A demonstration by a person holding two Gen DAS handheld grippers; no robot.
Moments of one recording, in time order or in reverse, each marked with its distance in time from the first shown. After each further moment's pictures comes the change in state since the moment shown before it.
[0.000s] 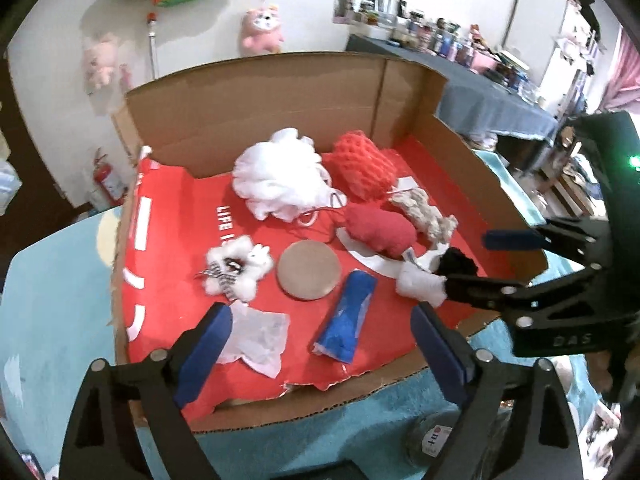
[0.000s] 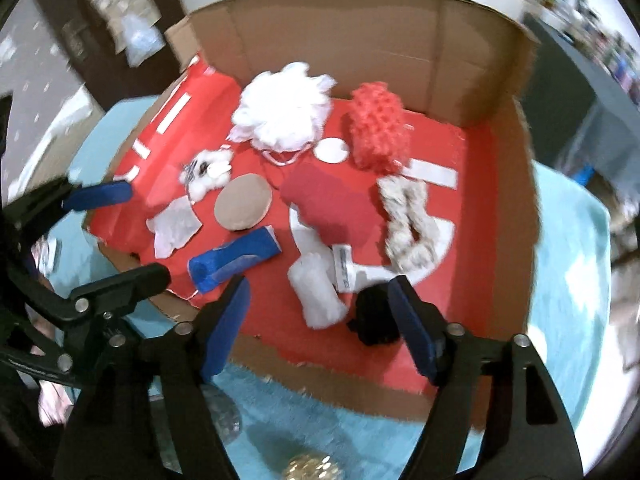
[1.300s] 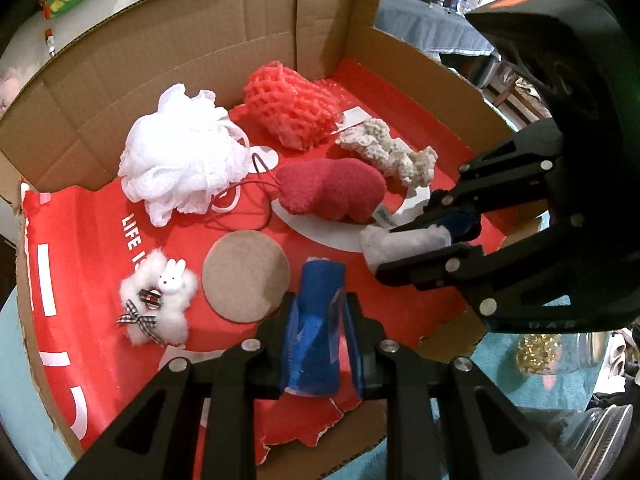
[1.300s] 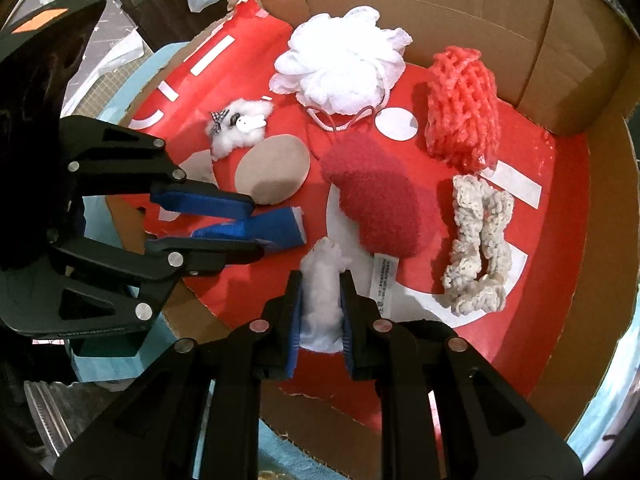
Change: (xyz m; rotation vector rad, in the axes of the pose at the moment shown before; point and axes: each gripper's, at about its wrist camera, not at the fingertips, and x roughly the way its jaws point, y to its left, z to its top) left arm 0.073 -0.028 0.012 0.269 0.201 -0.163; right arm 0.059 0.012 0.015 -0.258 0.138 0.191
